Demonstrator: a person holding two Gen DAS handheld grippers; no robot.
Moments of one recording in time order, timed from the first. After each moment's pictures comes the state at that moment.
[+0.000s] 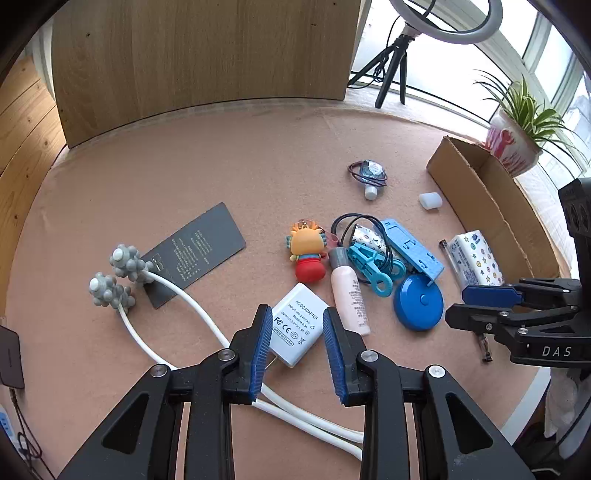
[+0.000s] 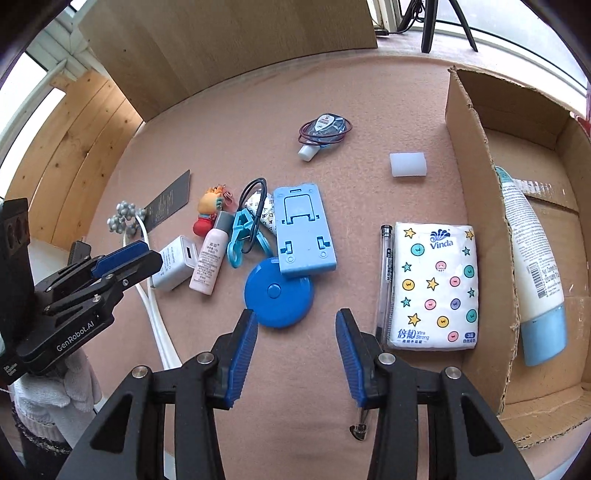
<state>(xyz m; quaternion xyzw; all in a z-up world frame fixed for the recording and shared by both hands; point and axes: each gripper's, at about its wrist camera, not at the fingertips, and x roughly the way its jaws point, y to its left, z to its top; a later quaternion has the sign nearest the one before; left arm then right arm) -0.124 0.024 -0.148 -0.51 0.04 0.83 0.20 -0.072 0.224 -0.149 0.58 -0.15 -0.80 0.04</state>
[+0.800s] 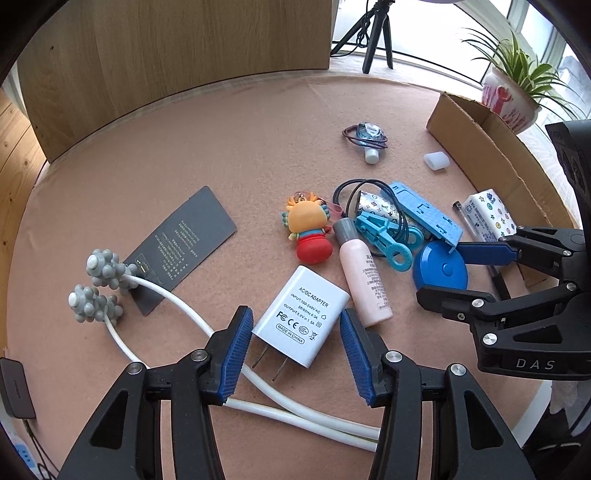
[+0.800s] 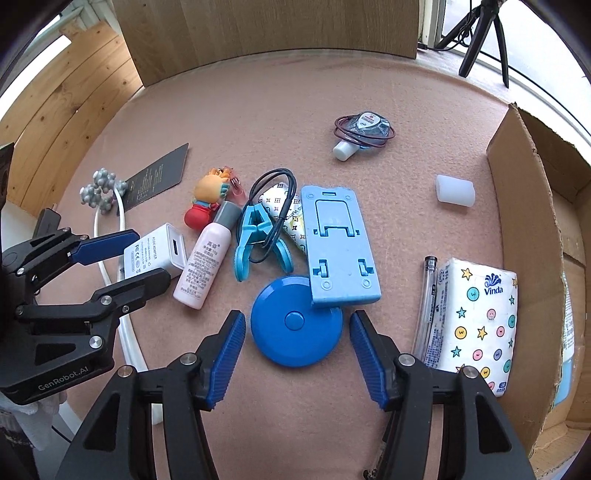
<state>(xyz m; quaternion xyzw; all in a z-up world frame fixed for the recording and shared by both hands) -0.131 0.030 -0.170 -0.53 0.10 0.81 0.22 -0.093 0.195 -0.168 0.58 -0.05 -0.81 0.03</state>
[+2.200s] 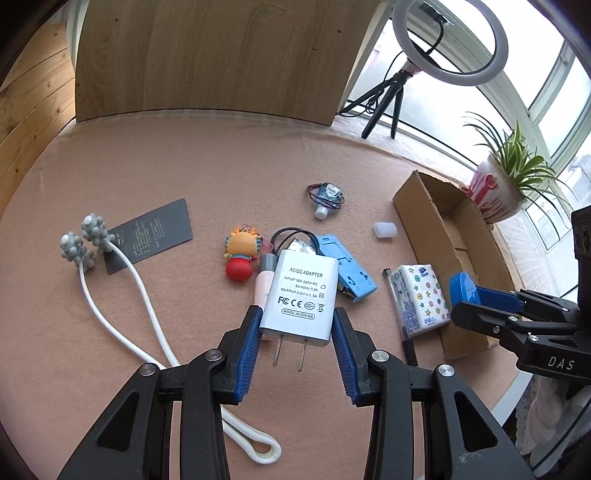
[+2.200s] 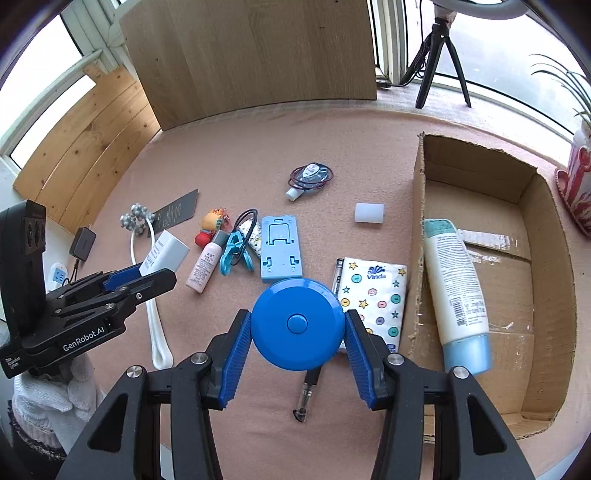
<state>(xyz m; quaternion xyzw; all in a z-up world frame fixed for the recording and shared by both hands) -0.092 0.061 -0.125 -0.49 -0.06 0.85 0.20 -0.039 0.276 -0.092 0.52 -0.09 -0.85 0.05</state>
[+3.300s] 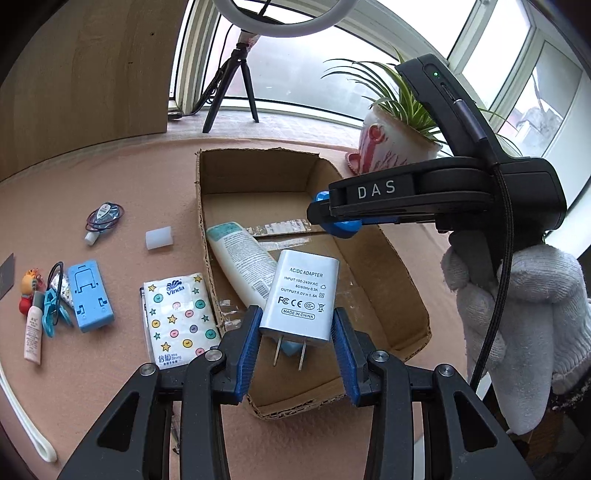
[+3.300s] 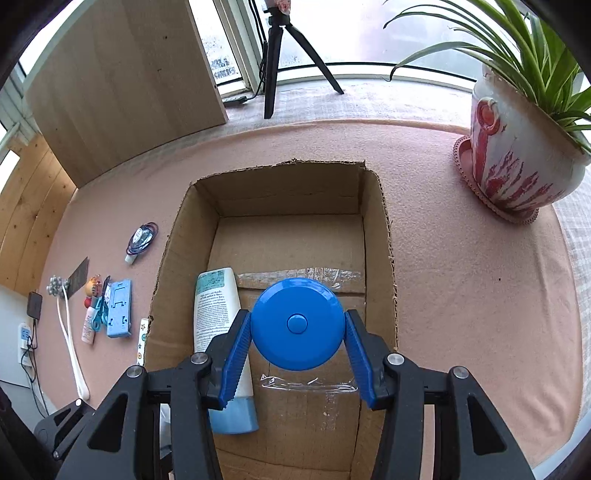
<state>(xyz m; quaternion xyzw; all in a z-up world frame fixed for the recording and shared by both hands) -0.039 0.284 -0.112 -0.46 -0.02 0.83 0.31 -0.074 0.450 -0.106 0.54 -0.14 -0.83 -0.05</state>
